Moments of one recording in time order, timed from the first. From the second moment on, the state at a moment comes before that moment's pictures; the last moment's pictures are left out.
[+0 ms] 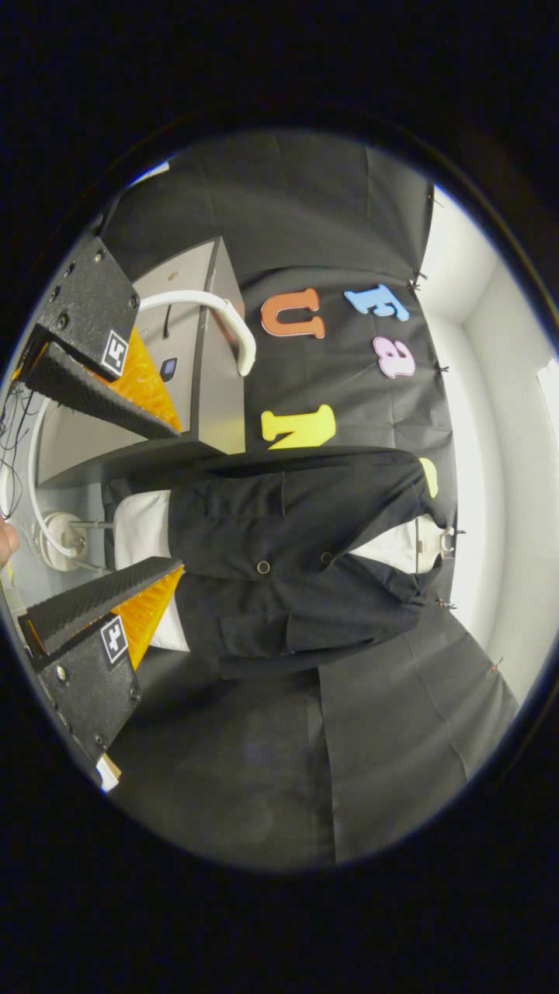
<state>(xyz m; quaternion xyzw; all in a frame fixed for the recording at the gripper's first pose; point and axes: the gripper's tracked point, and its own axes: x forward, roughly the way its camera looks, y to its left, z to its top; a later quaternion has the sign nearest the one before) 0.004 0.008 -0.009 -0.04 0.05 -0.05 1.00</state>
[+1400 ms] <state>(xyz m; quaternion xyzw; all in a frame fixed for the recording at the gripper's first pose) 0.253 0.318 -0.008 -0.08 0.23 0.12 0.96</state>
